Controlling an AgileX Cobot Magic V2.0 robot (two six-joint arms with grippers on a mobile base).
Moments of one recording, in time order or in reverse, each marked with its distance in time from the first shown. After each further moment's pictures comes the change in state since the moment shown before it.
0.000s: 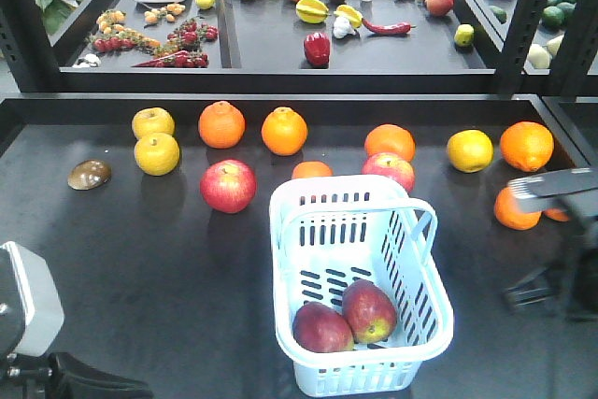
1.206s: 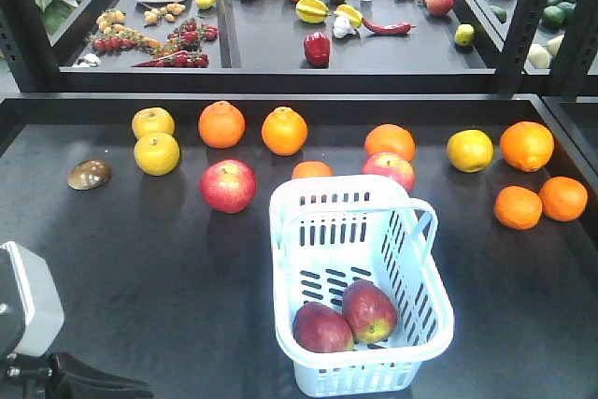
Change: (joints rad) left arm 0.000 0.000 0.000 0.000 0.000 0.000; right arm -0.659 0.408 -0.001 -0.088 -0.133 0.149
